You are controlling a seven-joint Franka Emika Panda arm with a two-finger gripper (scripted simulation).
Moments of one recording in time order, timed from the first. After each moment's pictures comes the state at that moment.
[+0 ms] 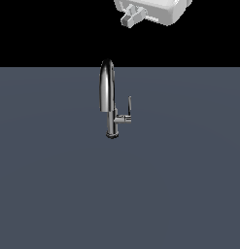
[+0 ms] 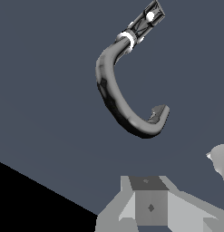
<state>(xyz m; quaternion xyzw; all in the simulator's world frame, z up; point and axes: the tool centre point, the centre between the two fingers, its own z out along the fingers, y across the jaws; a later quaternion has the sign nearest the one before) -0.001 -0.020 0.392 -0.86 0.30 0.28 0.30</state>
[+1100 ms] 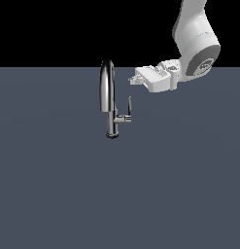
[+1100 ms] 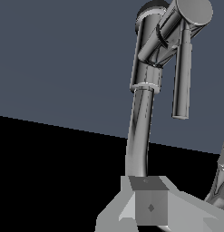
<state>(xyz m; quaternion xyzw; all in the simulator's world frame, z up) 0.093 -0.046 0.237 -0.62 0.46 0.44 0.46</state>
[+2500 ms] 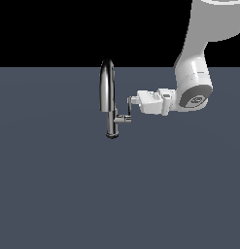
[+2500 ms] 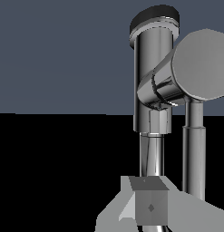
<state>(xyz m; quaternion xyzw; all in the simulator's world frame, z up) 0.097 -0.040 0.163 -0.49 0.51 0.49 0.51</state>
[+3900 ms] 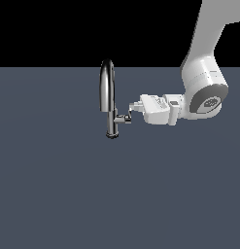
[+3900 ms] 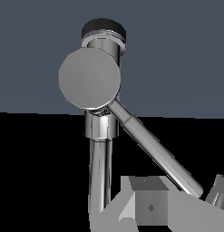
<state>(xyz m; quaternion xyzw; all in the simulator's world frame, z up) 0.035 -0.044 0.156 -0.50 0.51 0.48 0.52</state>
